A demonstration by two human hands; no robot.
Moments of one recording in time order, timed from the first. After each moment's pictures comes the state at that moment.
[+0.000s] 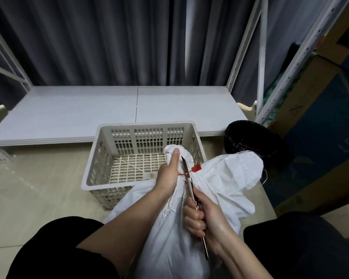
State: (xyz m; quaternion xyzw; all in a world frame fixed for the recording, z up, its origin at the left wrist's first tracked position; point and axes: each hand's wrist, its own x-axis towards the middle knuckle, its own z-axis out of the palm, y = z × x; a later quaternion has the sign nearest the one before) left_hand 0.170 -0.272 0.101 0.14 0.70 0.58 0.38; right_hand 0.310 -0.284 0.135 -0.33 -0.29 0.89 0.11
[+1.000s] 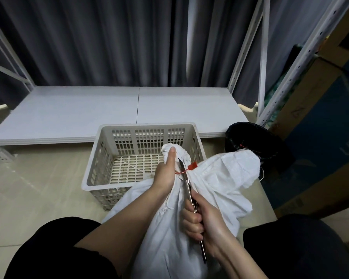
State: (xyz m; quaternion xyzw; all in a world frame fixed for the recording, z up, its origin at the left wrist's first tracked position) left_hand 0.160 -0.270 0.103 0.13 0.72 0.58 0.36; right_hand 0.310 -0.287 0.141 -0.35 -0.32 0.88 0.11
